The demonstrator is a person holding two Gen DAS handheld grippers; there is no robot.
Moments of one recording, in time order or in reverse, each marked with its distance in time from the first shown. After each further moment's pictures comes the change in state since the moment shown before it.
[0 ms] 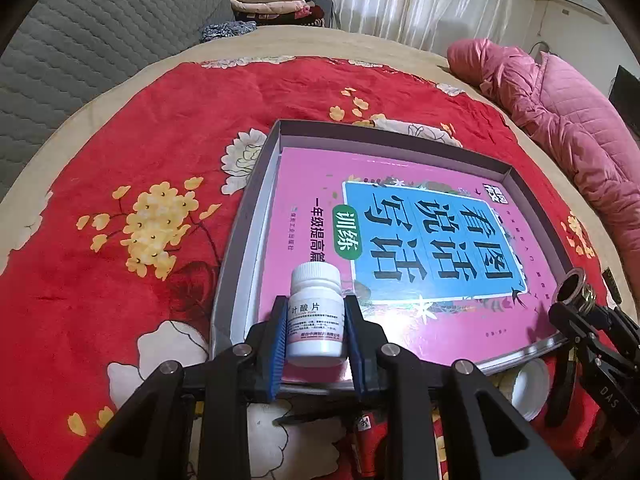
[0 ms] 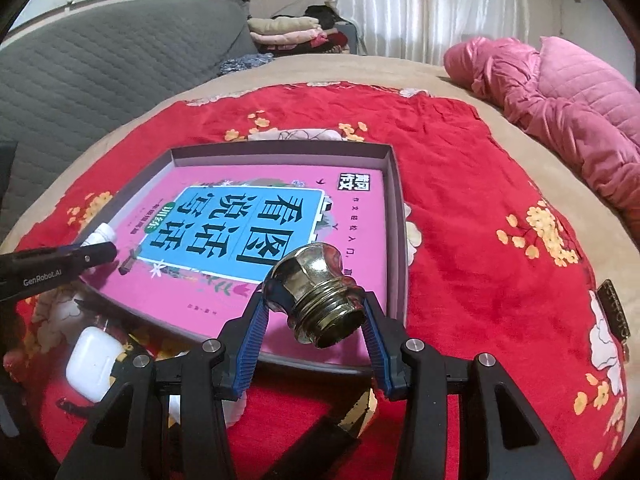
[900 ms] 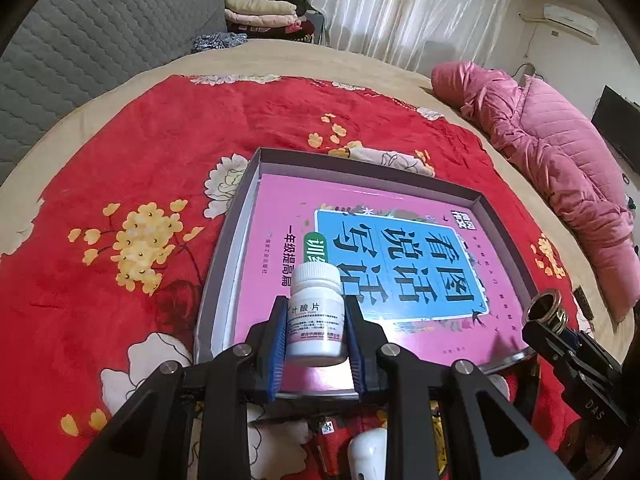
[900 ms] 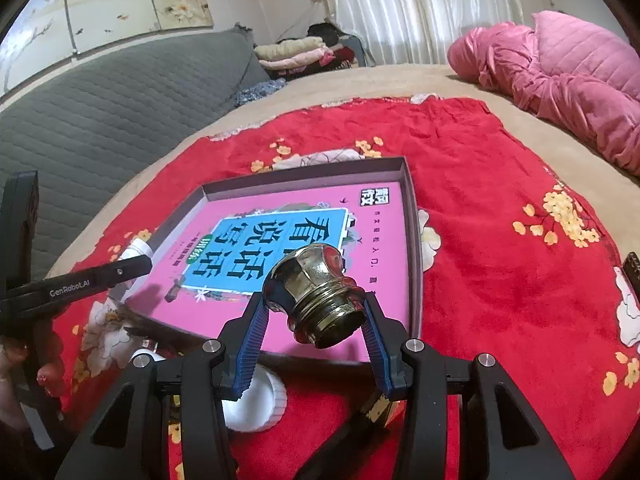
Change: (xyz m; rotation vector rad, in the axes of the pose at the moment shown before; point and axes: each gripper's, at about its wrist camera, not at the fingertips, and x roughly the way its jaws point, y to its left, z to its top) left arm -0.017 -0.006 0.008 -0.026 -0.054 -0.085; right arm -0.017 -0.013 0.000 0.121 -0.056 0.161
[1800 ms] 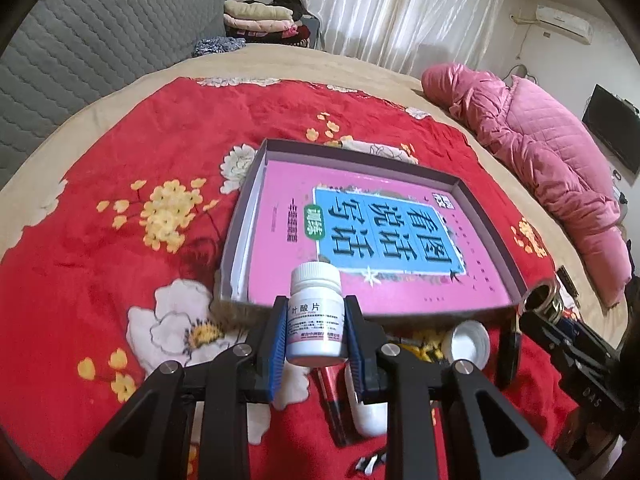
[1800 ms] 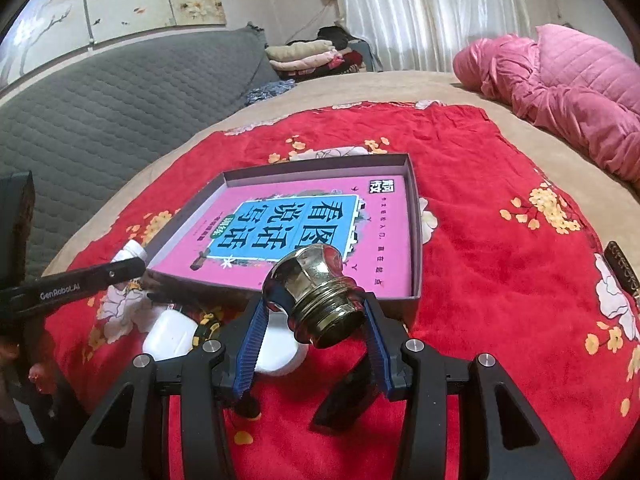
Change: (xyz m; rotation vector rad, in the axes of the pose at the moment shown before) left arm -0.047 0.003 -0.032 0.006 -0.025 -0.020; right arm -0.043 0.018 -0.028 -0.045 -0.030 -0.003
